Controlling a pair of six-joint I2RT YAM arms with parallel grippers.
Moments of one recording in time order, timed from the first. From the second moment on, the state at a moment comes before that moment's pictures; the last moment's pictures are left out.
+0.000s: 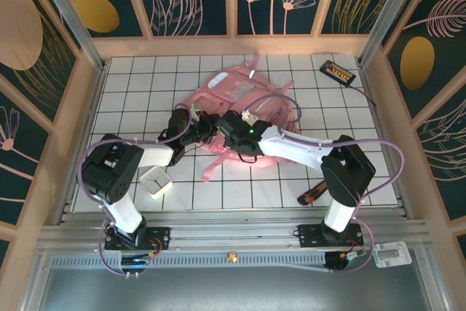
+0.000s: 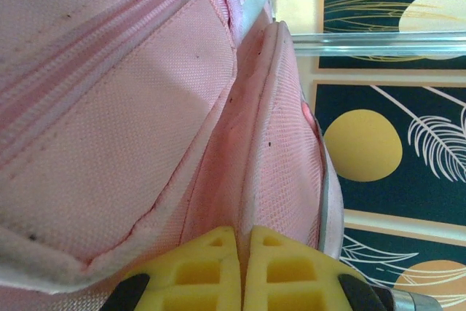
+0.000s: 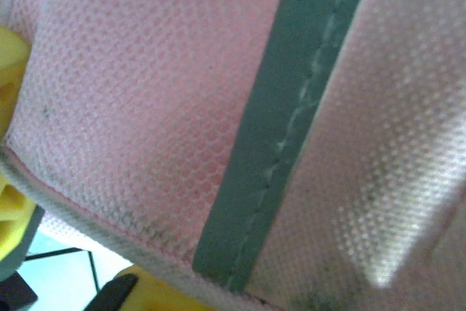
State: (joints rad) left arm -0.49 1.72 0.68 0.74 0.44 -1.41; right arm 0.93 1.74 1.25 -0.59 0.30 1.12
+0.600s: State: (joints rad) left arm -0.48 1.66 0.78 0.45 0.43 -1.15; right arm 0.91 1.62 1.17 -0.61 0.26 1.02
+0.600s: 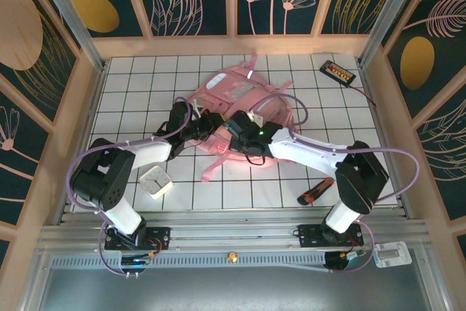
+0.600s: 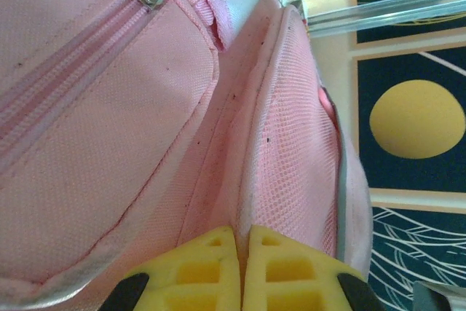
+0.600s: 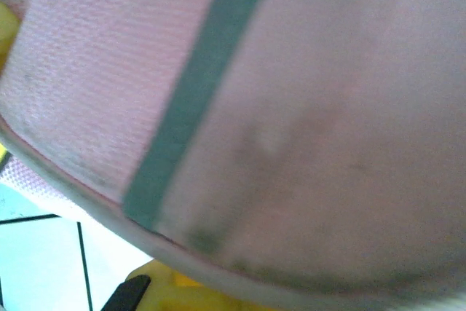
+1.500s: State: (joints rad) left arm -0.44 1.56 0.77 0.33 0.47 -1.04; right arm 0.74 1.44 1.02 -0.58 -0.03 0.73
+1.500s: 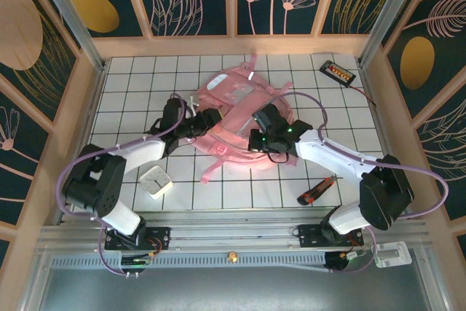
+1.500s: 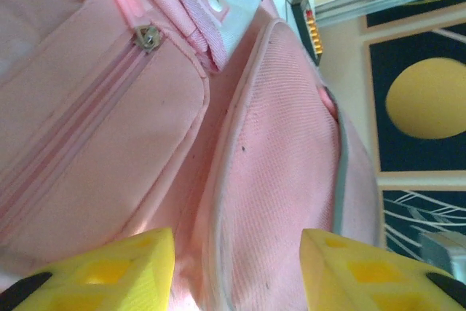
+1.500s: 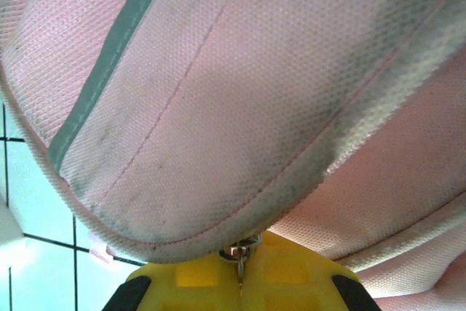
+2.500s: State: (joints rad) left arm -0.63 1.55 0.61 0.61 0.46 -1.36; right arm 0.78 1.42 1.00 -0.56 -0.03 0.73
